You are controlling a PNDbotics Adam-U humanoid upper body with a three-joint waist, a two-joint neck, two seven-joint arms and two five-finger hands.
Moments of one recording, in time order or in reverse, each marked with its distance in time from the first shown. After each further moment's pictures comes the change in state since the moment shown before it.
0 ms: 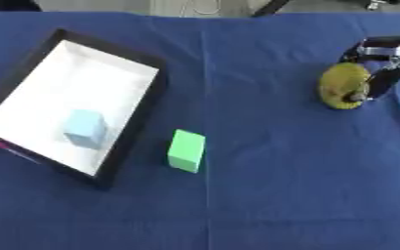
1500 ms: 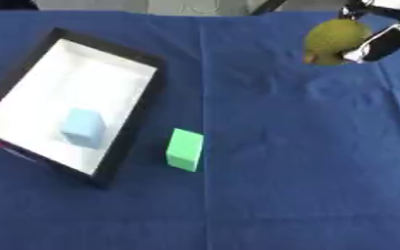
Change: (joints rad) left arm 0.008 0.001 0.006 0.000 -0.006 -0.002 0.002; right arm -0.072 -0.055 -0.073 -0.332 -0.243 0.082 -0.114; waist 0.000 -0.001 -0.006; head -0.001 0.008
